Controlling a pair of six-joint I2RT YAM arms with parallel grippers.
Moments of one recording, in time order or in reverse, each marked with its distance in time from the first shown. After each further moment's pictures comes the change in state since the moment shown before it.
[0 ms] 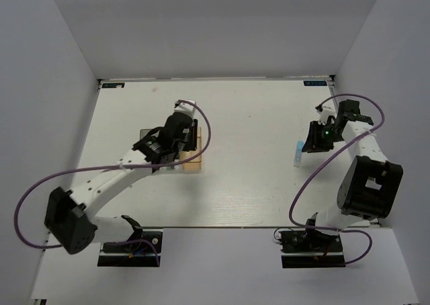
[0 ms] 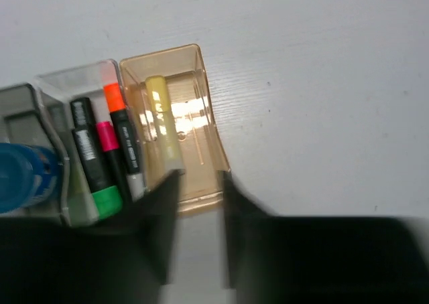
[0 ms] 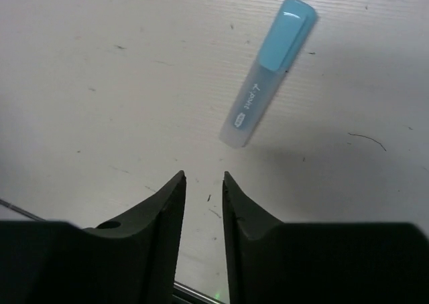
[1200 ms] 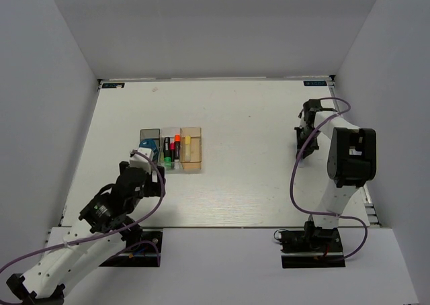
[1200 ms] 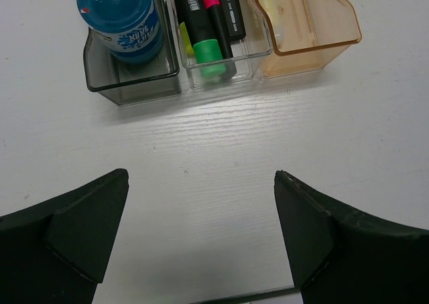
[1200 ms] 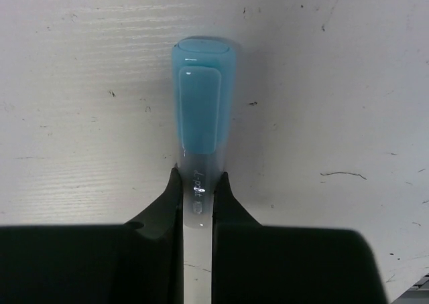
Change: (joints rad) left arm 0.000 -0.898 -0.481 -0.373 -0.064 0.020; right arm 0.243 0.353 0.100 0.074 0.545 0.246
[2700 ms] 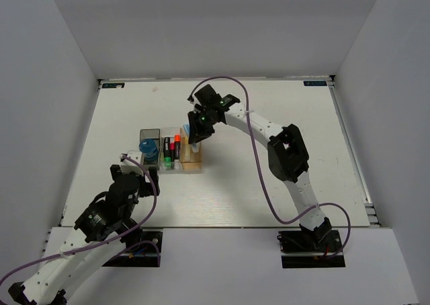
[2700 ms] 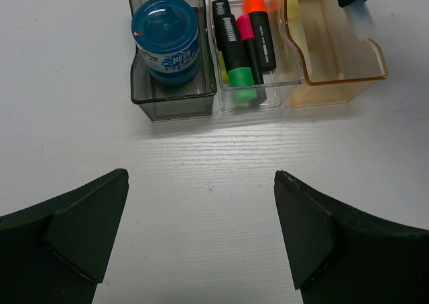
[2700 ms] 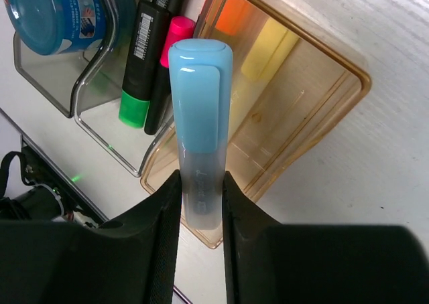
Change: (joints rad) left arm 0.000 -0.139 -0.050 0.018 -0.125 0.020; right arm 0.763 0.382 0.795 0.011 -0.404 0.368
